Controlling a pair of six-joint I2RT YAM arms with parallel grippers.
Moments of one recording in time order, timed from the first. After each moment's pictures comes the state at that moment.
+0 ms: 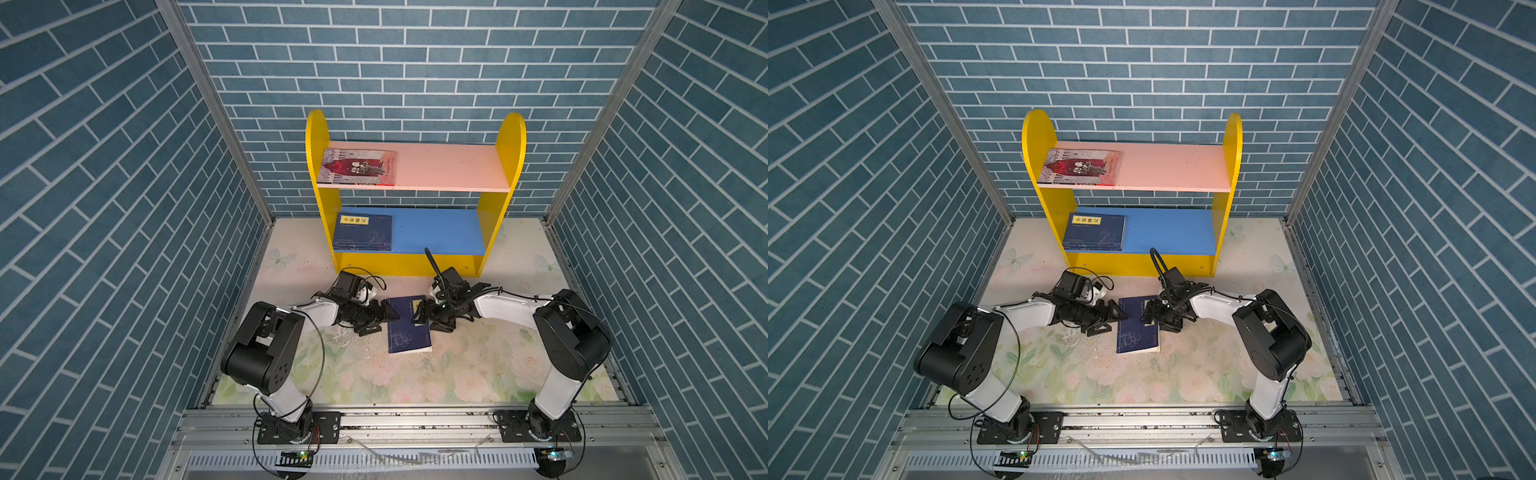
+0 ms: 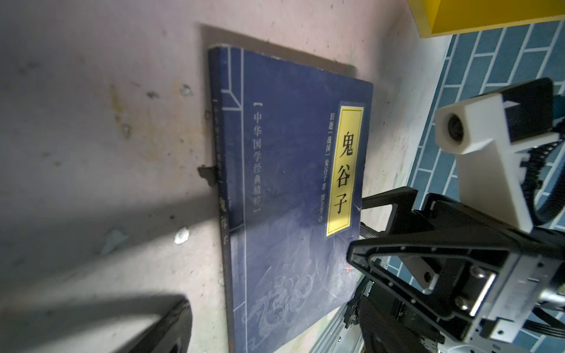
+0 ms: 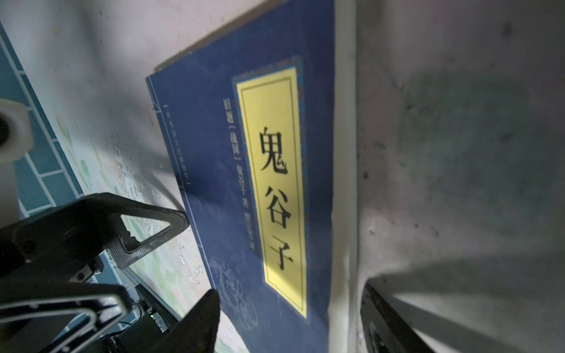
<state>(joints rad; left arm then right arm) -0.37 1.65 0.75 -0.16 0.73 -0.67 0.71 1.77 1.00 -0.38 -0.44 0.81</state>
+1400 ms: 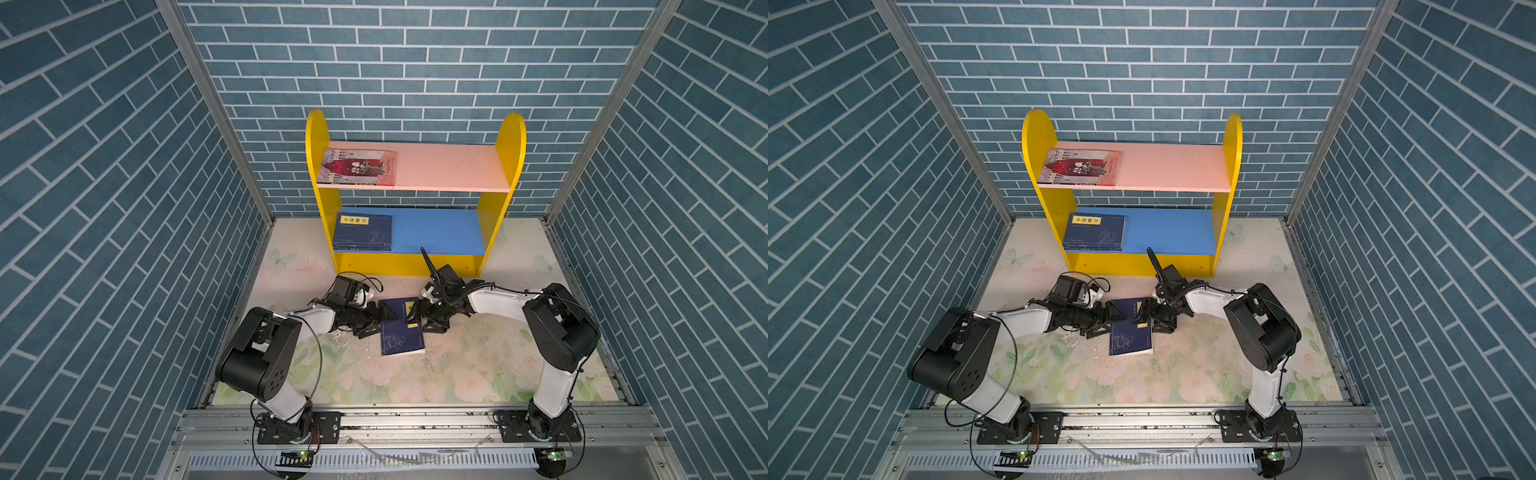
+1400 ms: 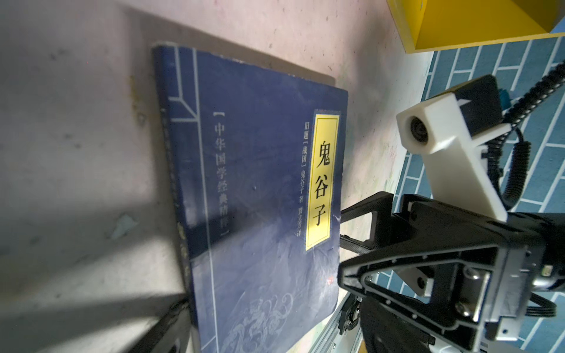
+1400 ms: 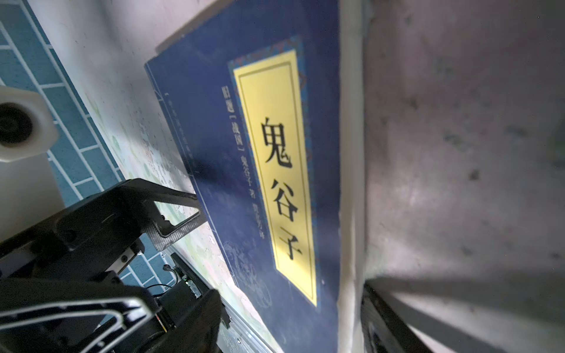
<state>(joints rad) -0.36 1.60 0.66 -0.05 0.74 -0.74 0.70 1.86 1.06 -0.35 -0.61 0.82</state>
